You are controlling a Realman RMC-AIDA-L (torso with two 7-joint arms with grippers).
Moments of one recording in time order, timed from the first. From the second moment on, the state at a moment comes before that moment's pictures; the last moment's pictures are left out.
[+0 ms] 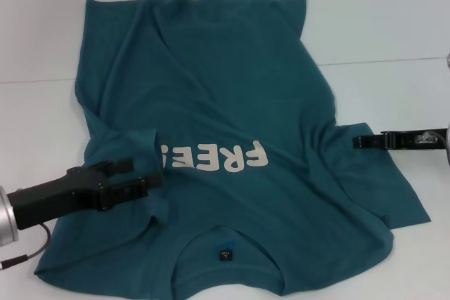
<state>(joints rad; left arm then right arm) -0.42 -2.15 0.72 0.77 1.89 1.45 -1.67 0.62 2.05 -0.74 -0.71 -2.43 -0.95 2.31</state>
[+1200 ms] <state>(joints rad) -0.41 -2.15 0.72 0.77 1.89 1.44 -1.67 0.63 2.05 -0.77 -0.68 -2.43 -0.90 2.31</state>
